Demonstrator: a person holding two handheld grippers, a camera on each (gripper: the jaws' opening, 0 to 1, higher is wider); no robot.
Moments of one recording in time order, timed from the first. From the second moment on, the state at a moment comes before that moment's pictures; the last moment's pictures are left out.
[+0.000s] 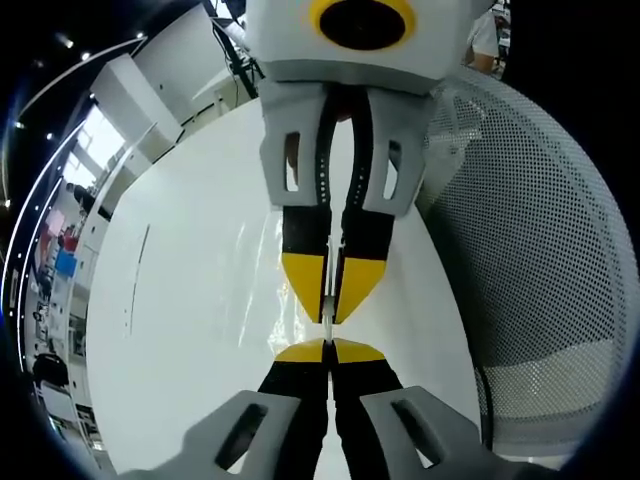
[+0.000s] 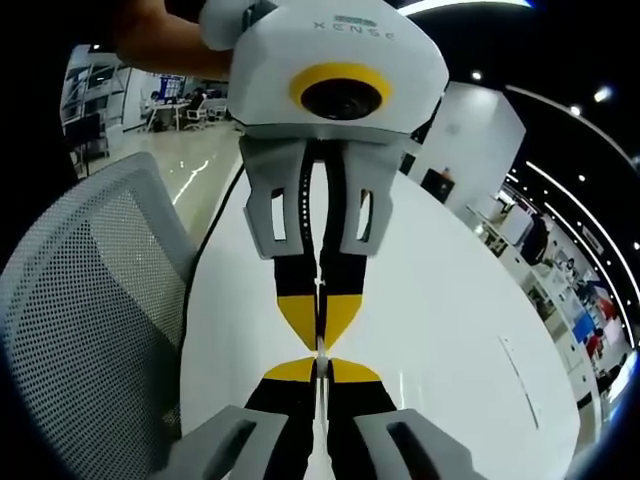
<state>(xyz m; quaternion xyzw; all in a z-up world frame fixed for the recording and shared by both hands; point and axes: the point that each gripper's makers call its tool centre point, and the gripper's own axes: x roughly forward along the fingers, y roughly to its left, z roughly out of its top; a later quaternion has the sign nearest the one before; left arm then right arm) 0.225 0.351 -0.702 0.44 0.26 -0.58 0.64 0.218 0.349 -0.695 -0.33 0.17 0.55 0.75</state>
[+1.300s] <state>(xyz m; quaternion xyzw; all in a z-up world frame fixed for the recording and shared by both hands) 0.227 0.358 -0.704 0.44 0.27 -0.58 0.64 0.218 0.343 -0.696 -0.33 0.18 0.54 0.75</state>
